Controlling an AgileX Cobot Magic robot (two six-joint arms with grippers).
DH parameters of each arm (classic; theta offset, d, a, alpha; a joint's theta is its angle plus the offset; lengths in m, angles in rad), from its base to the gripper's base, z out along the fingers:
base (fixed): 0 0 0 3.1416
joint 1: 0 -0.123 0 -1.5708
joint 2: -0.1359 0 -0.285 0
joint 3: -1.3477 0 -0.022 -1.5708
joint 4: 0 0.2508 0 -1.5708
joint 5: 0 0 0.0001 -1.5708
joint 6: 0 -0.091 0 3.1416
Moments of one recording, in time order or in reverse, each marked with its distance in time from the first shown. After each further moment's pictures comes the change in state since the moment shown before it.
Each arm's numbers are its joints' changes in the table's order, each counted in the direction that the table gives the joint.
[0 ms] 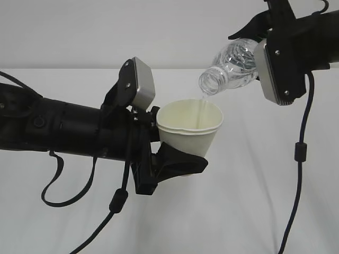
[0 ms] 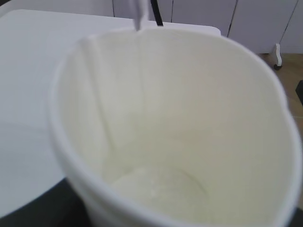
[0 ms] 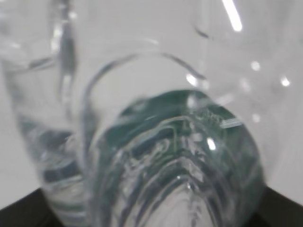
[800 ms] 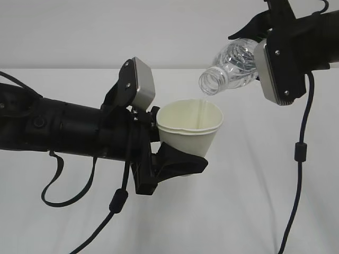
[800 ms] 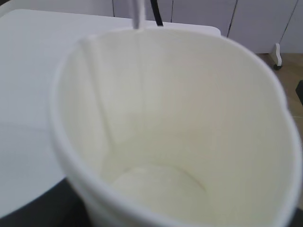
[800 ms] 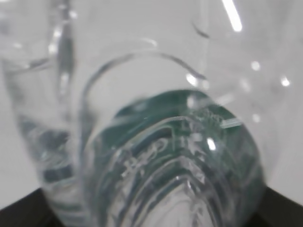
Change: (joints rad) left arm 0.000 0.000 0.000 0.000 0.000 0.000; right arm 0.000 0.000 0.000 0.000 0.000 0.000
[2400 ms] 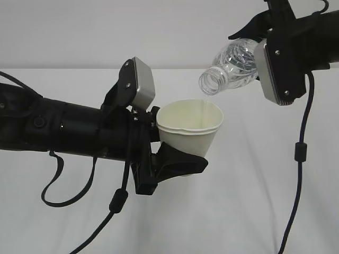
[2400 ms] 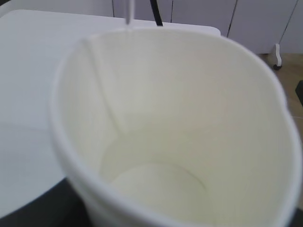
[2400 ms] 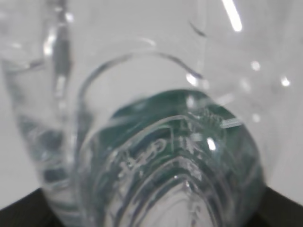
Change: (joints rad) left arm 0.000 0.000 0.000 0.000 0.000 0.000; right arm 0.000 0.000 0.000 0.000 0.000 0.001
